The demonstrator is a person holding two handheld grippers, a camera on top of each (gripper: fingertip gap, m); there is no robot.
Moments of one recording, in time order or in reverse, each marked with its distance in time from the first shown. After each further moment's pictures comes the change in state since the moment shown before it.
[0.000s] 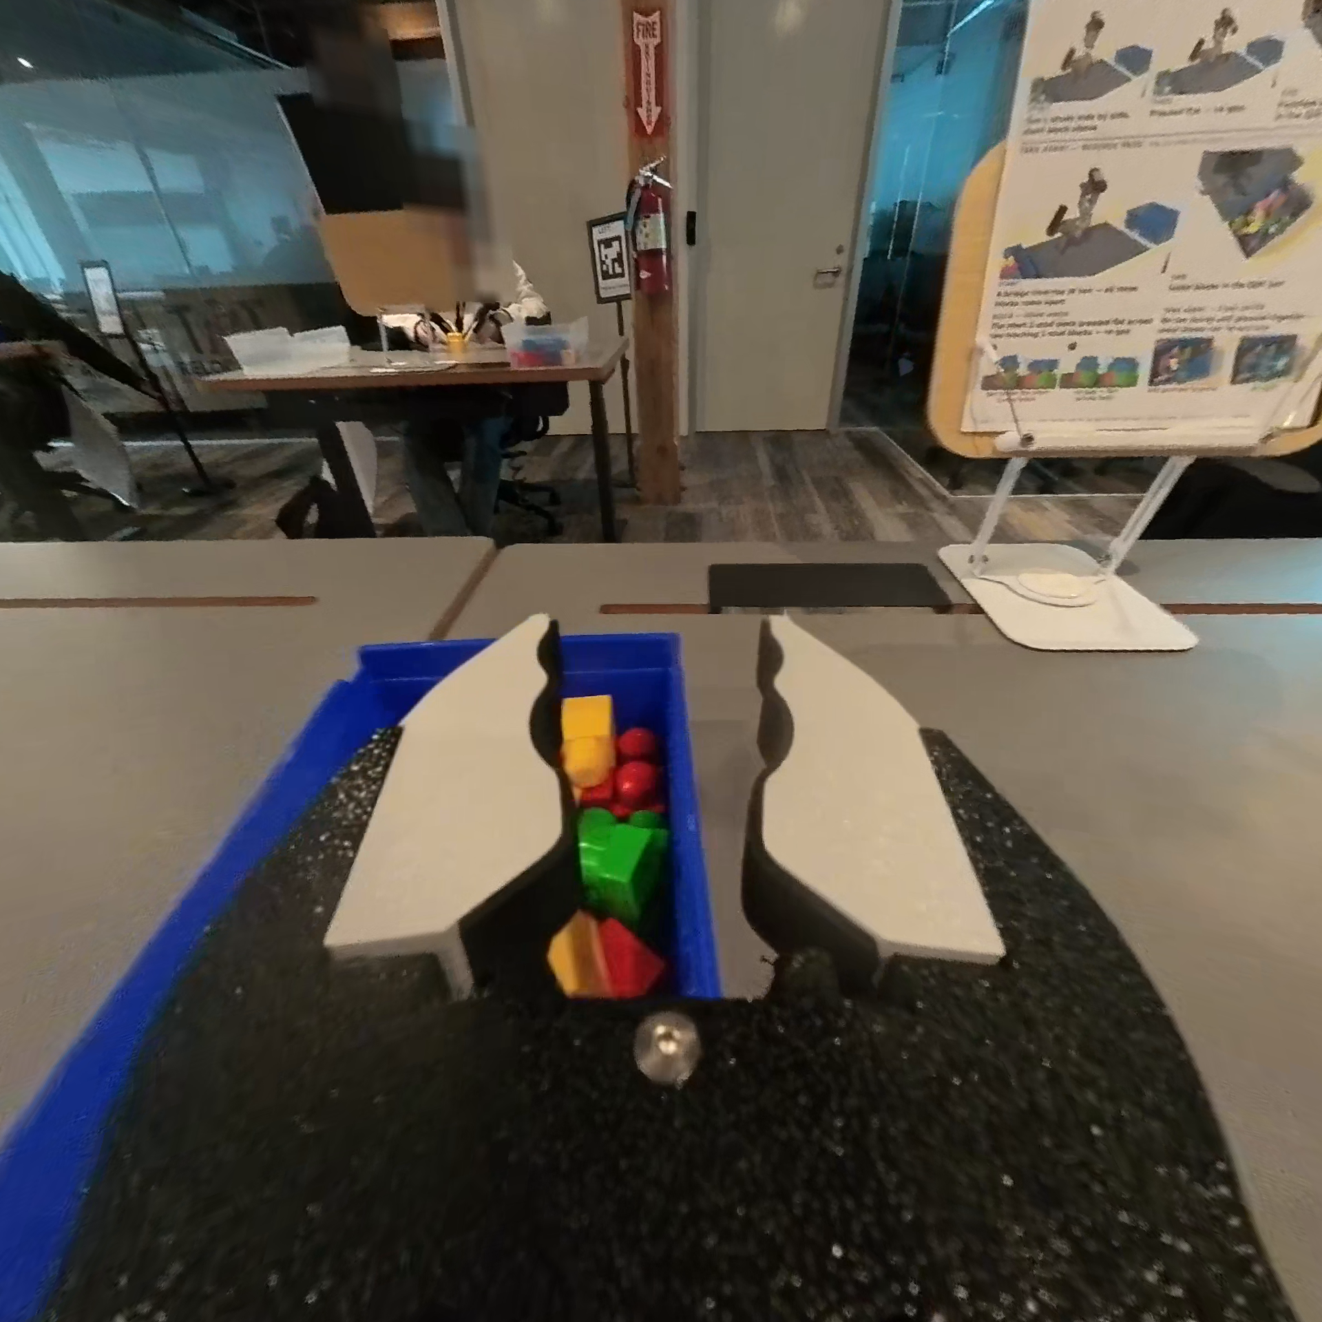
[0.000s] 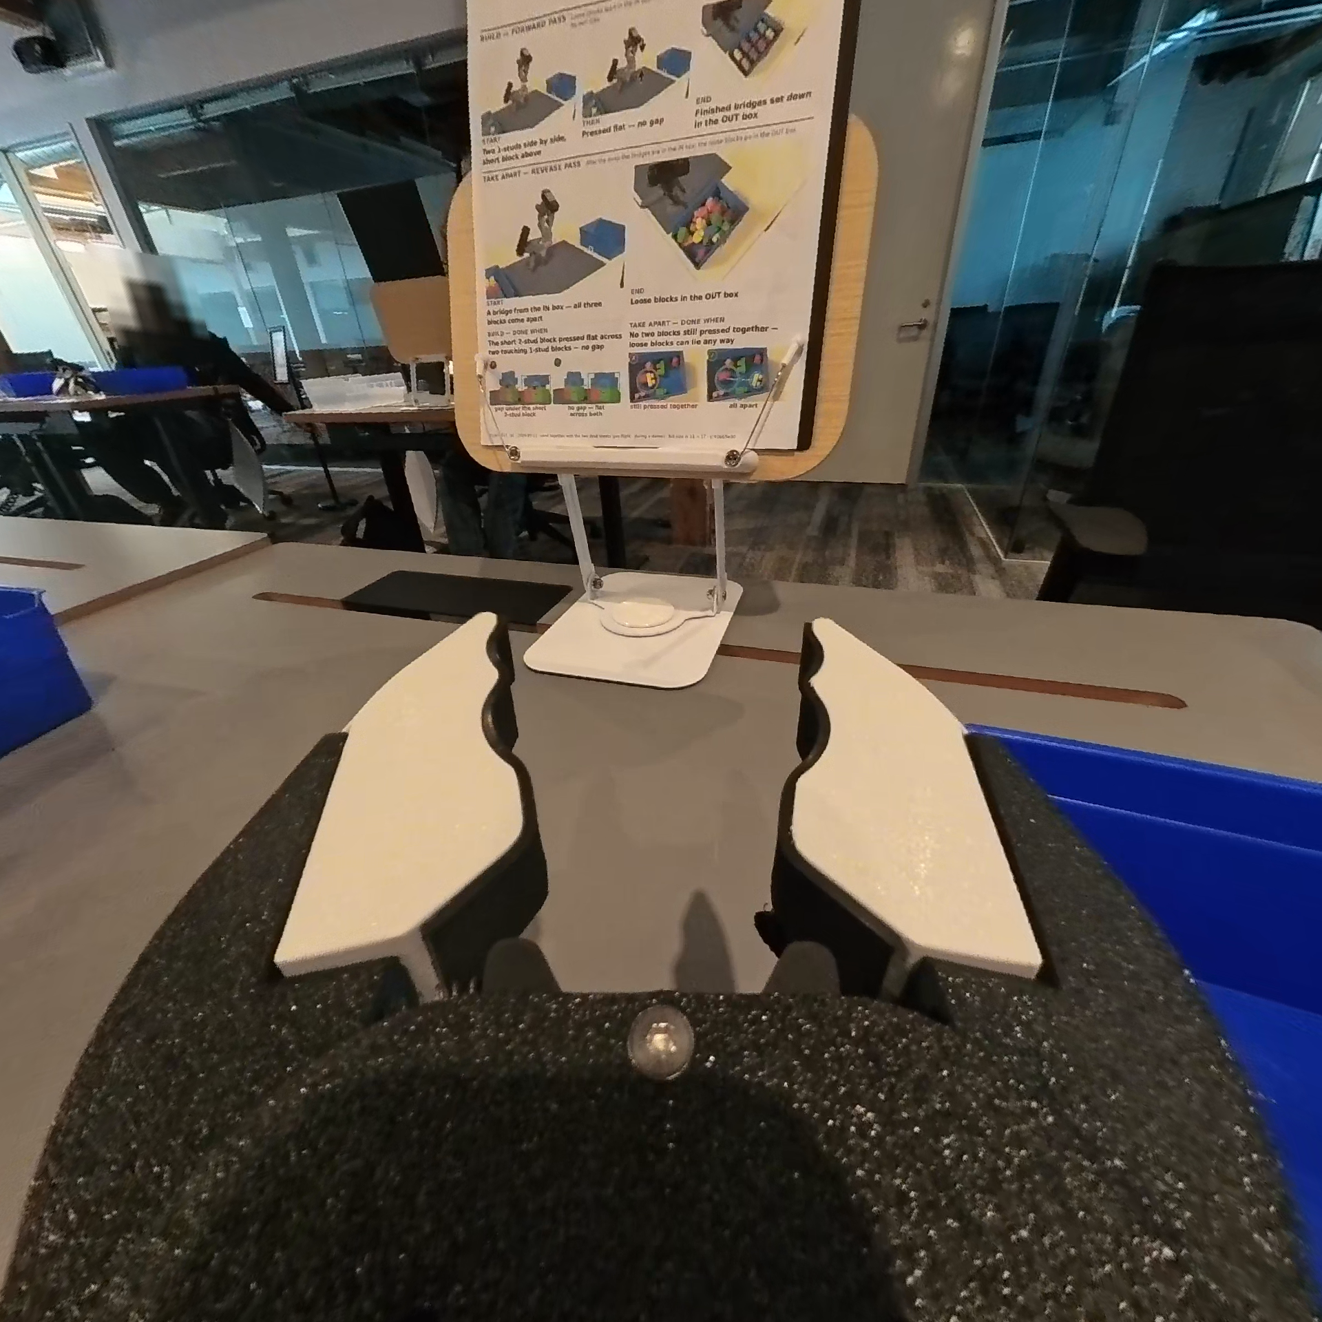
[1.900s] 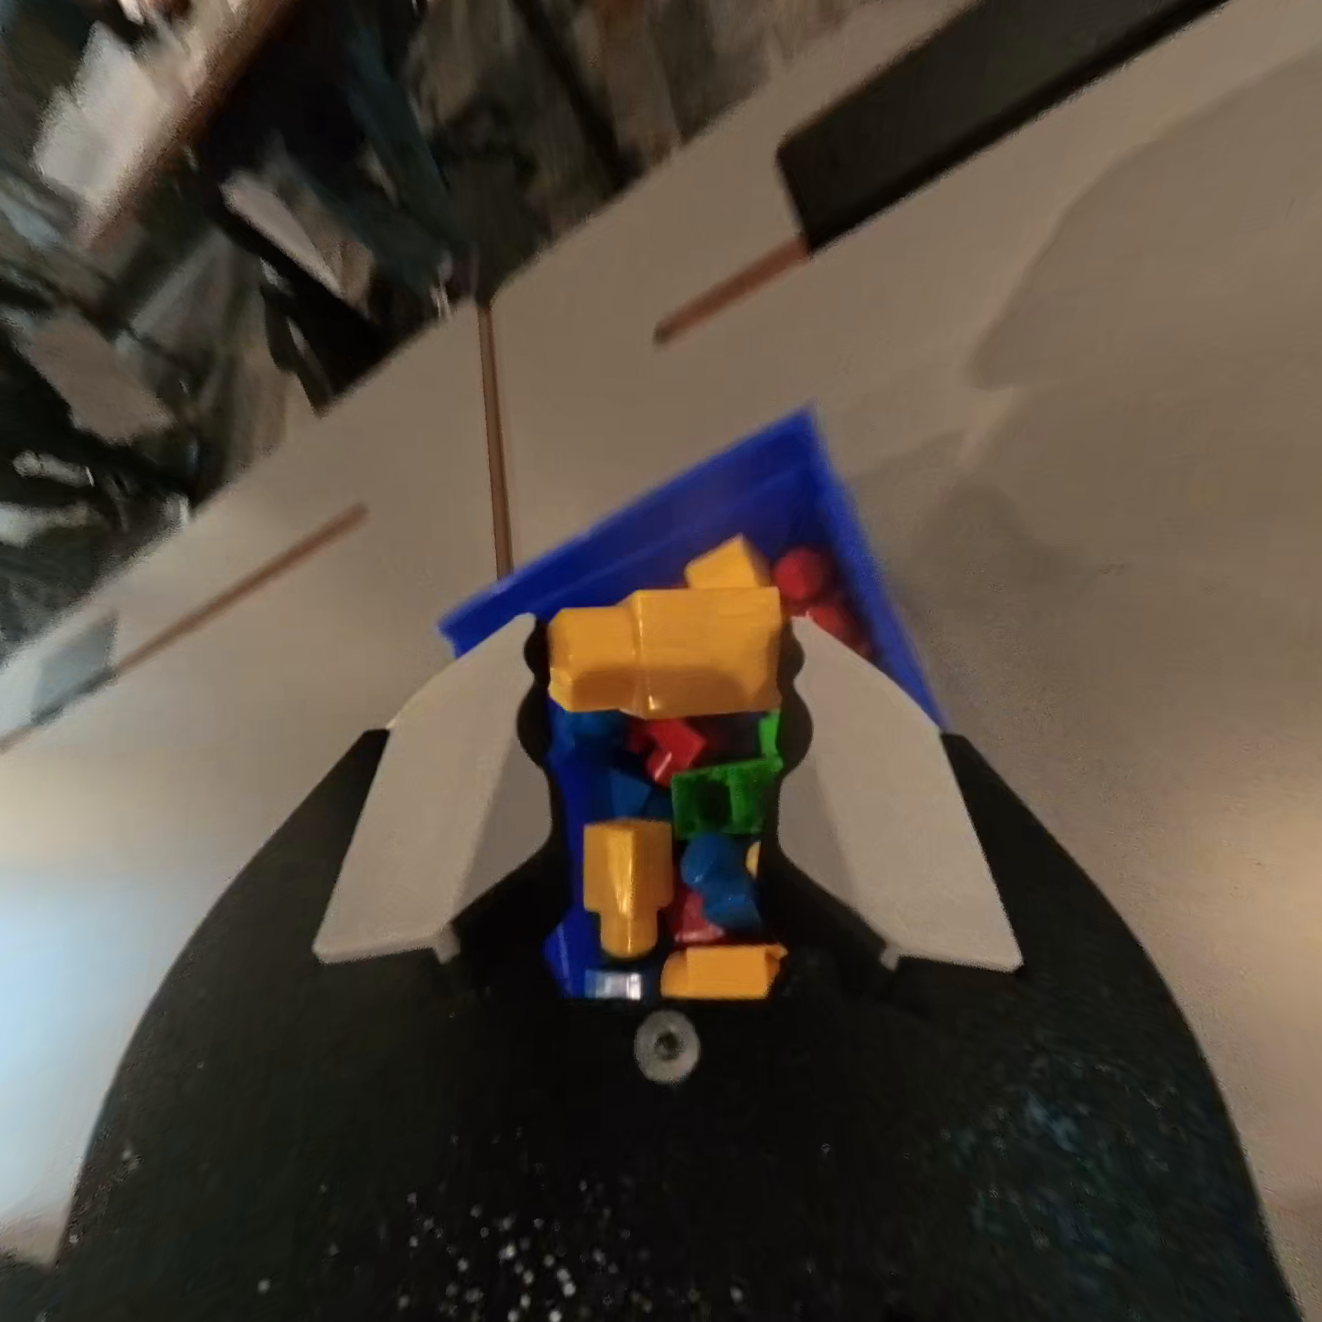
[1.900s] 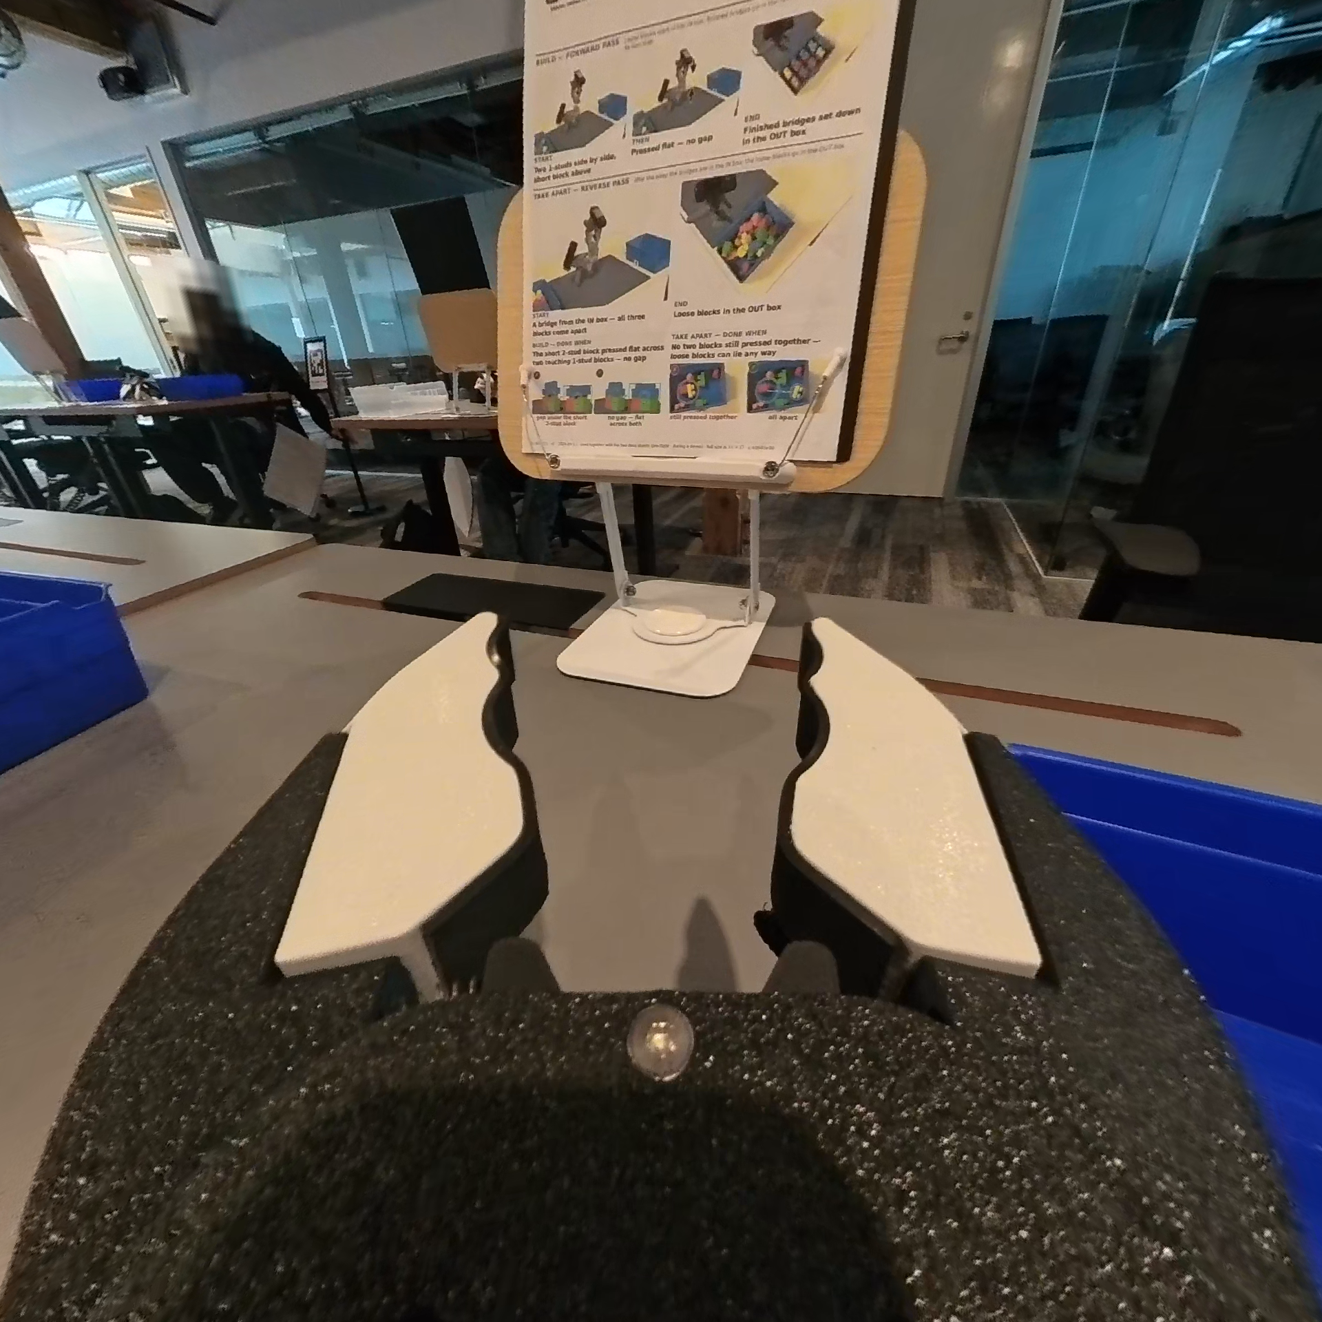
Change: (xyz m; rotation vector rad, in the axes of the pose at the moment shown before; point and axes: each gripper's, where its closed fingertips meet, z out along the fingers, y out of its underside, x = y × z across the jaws) left arm -0.044 0.052 0.085 -0.597 0.045 0.521; right arm -0.012 -0.003 -0.001 0.015 -0.056 -0.001
